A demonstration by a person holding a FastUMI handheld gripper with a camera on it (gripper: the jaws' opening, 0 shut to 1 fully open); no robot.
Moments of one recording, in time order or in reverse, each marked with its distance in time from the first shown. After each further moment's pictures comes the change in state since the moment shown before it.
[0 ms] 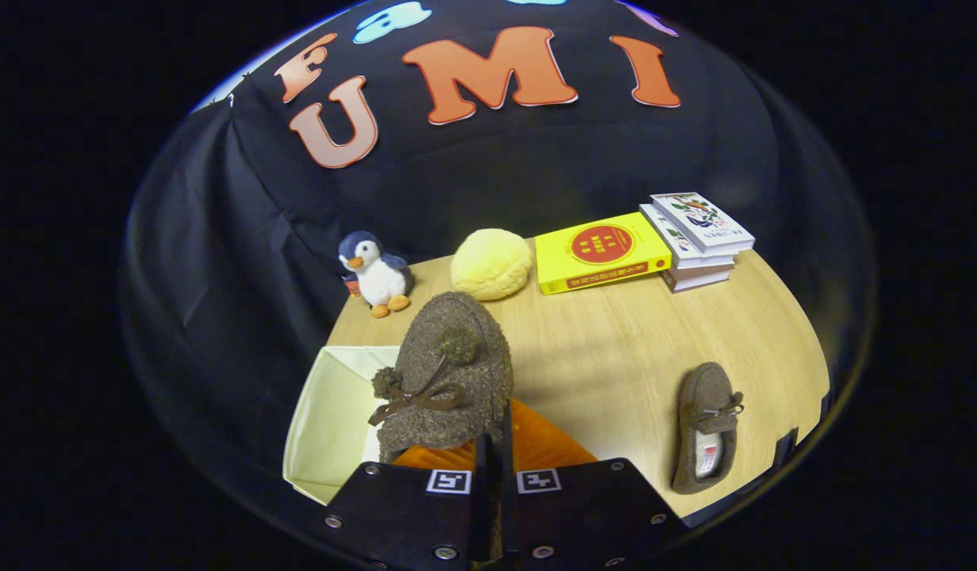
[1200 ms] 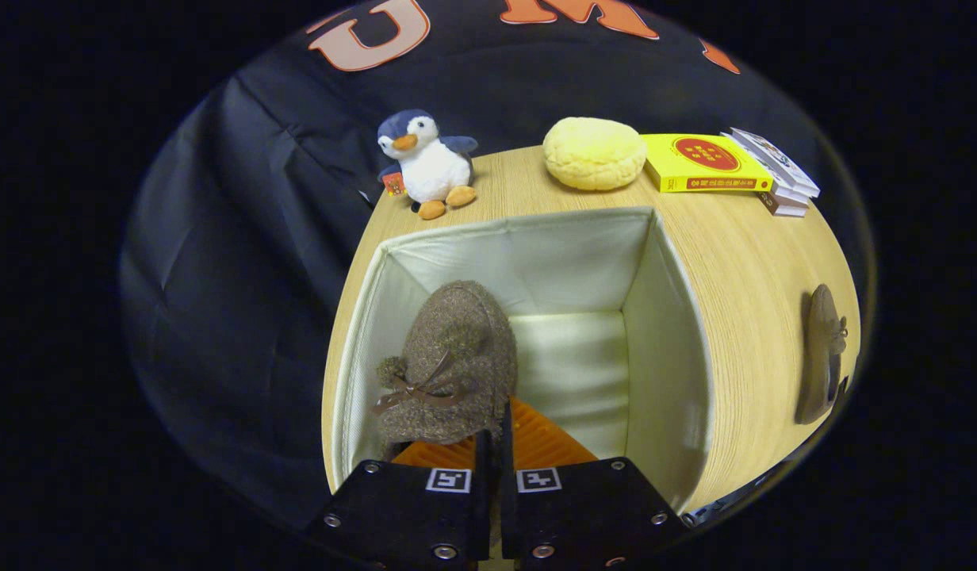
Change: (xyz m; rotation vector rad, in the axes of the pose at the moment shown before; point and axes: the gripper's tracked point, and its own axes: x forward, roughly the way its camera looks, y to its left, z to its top) arm 0.110 0.135 -0.132 0.009 0.316 -0.036
